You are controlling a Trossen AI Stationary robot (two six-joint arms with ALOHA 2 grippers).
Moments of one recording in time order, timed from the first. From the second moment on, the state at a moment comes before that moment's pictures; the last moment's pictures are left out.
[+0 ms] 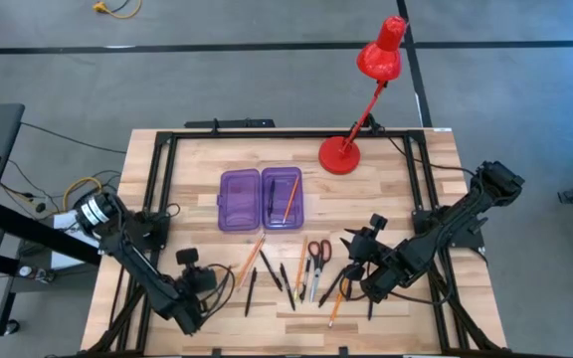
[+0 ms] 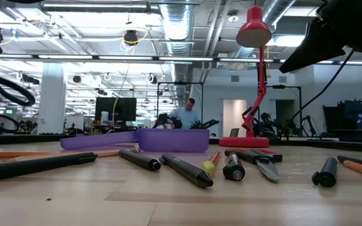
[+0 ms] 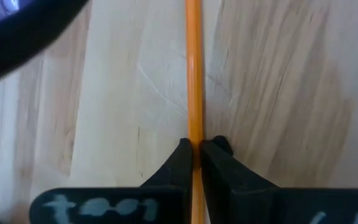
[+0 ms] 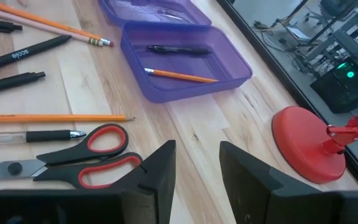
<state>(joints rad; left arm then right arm) -0.92 1.81 0.89 -0.89 -0.39 -1.15 0.68 1.49 0.91 -0.74 0.97 0.78</state>
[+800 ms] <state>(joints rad) -0.98 2.10 1.24 -1.46 -0.61 -1.34 0.65 1.49 0.91 -0.70 0.97 0.75</state>
